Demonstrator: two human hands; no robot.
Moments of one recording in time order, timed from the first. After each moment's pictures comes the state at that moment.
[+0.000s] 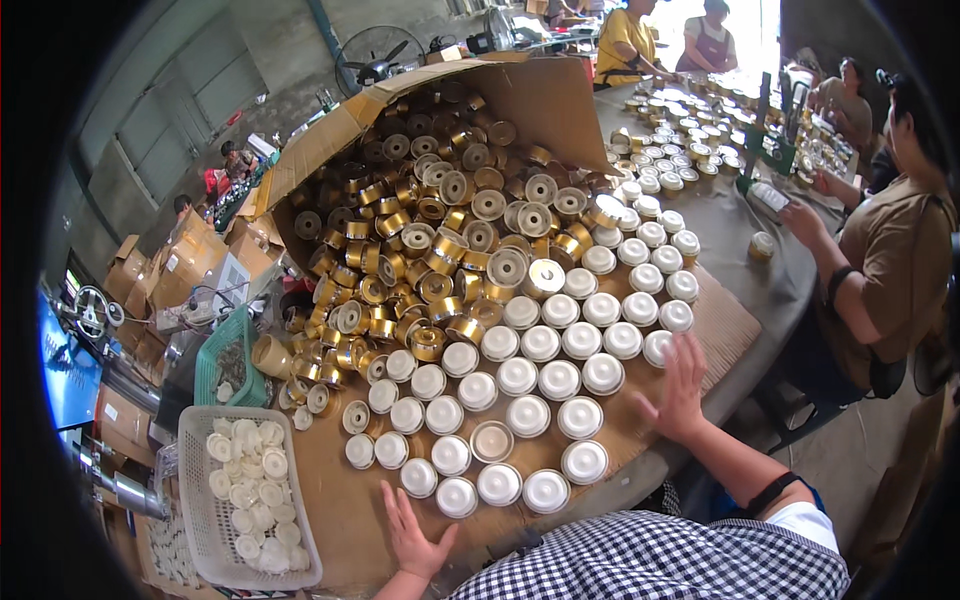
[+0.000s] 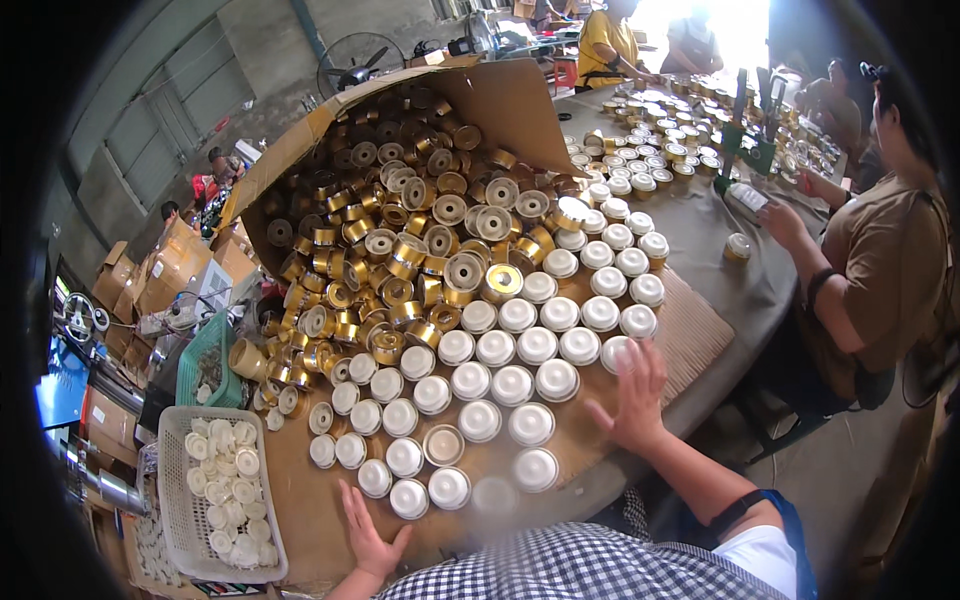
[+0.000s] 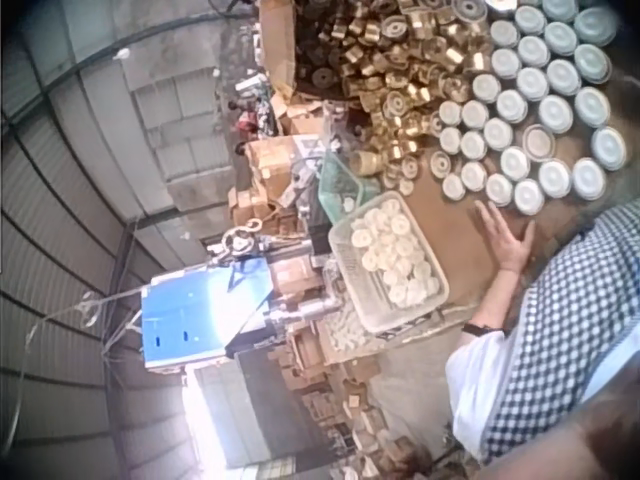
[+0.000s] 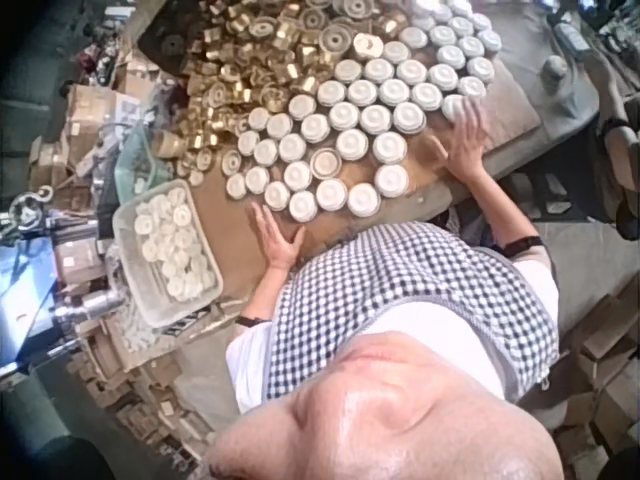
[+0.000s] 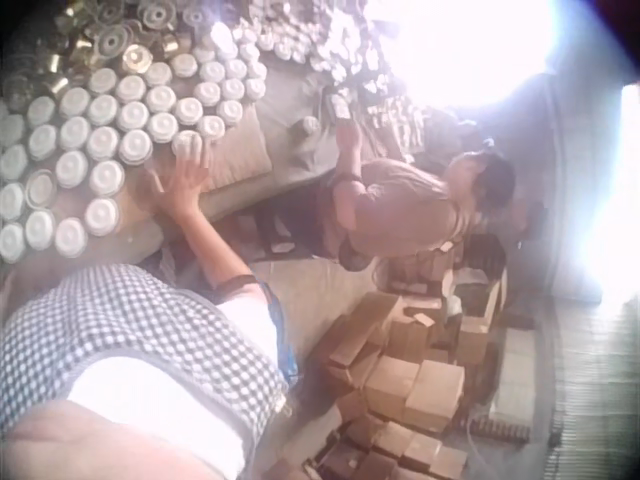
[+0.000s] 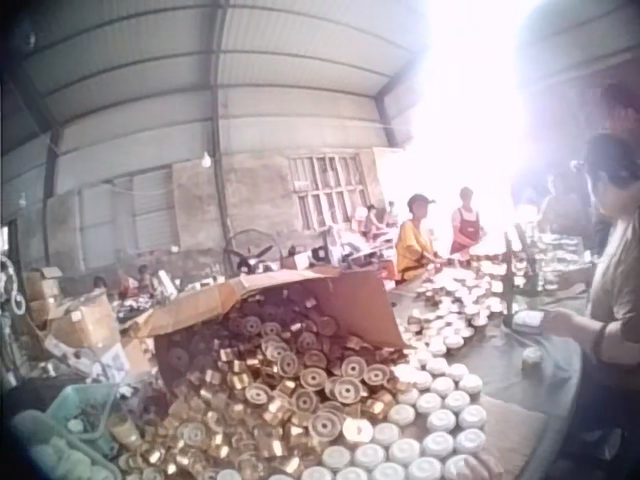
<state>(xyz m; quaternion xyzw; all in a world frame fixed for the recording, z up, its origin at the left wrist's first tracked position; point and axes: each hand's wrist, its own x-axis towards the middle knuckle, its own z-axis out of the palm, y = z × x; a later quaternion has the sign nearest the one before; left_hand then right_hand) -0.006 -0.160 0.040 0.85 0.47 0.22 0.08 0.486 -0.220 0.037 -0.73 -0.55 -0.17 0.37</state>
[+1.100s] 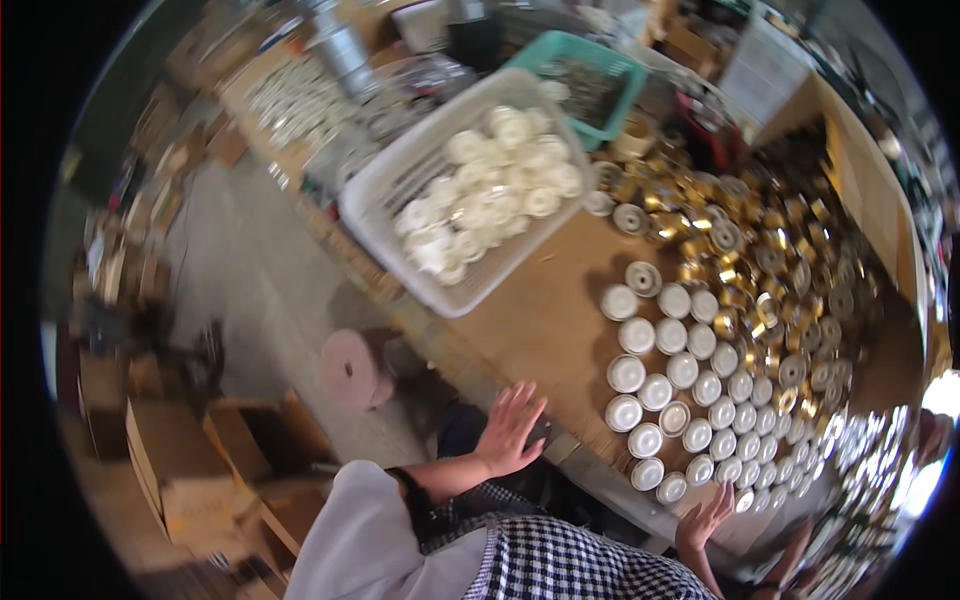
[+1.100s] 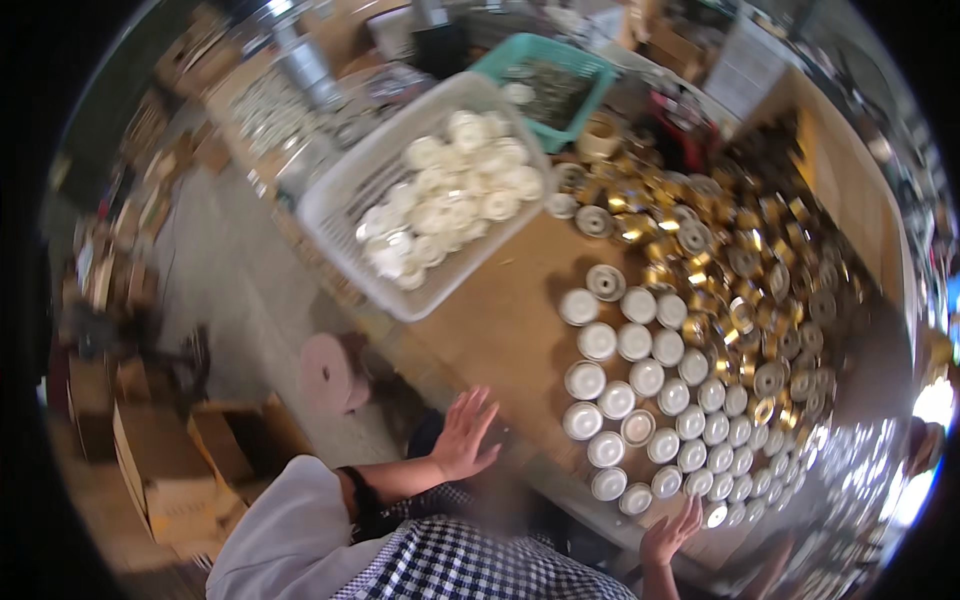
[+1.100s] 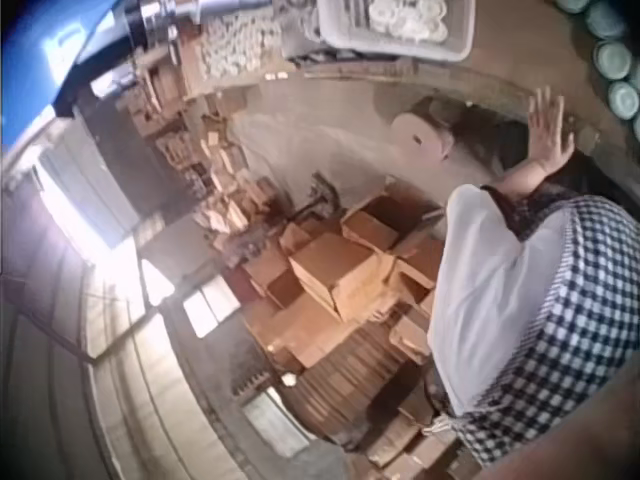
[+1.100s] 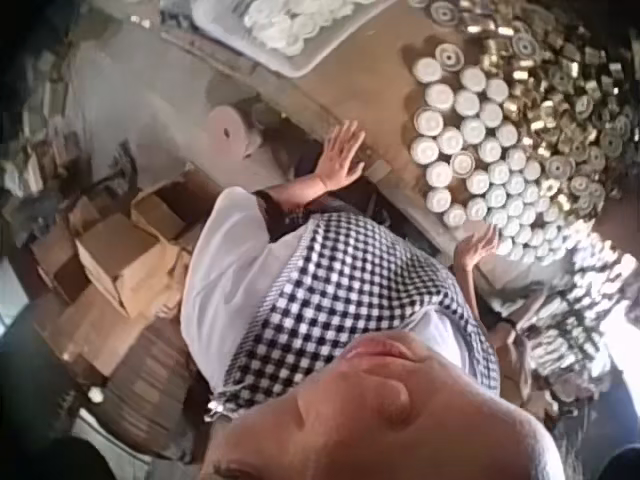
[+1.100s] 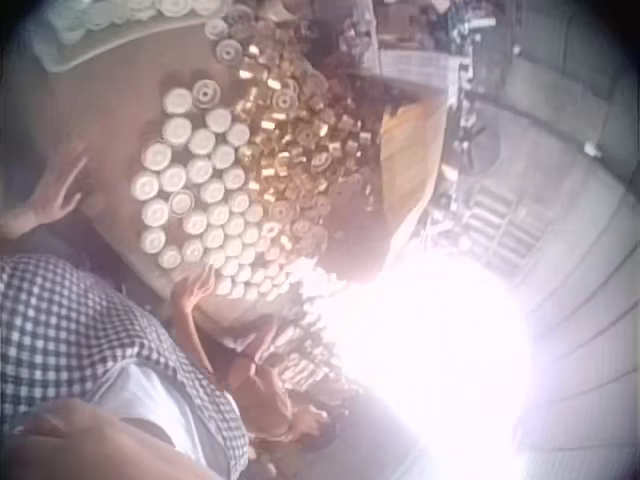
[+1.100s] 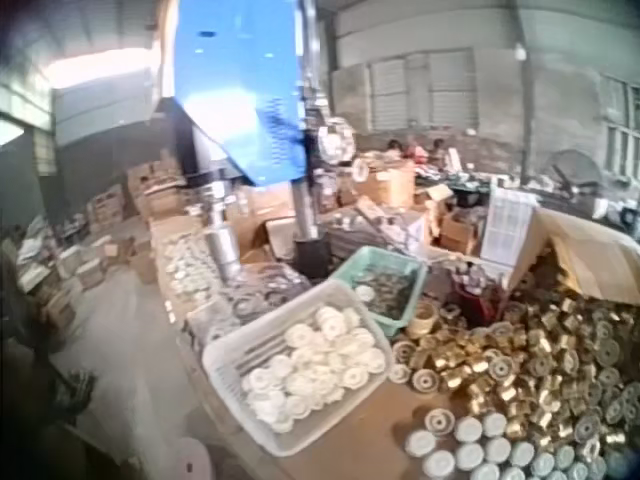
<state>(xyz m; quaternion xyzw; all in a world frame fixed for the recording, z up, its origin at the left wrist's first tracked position) 0.000 -0.288 0.077 0.65 0.69 0.29 0.14 0.449 -0.210 0.101 -0.58 -0.81 0.02 0.13</state>
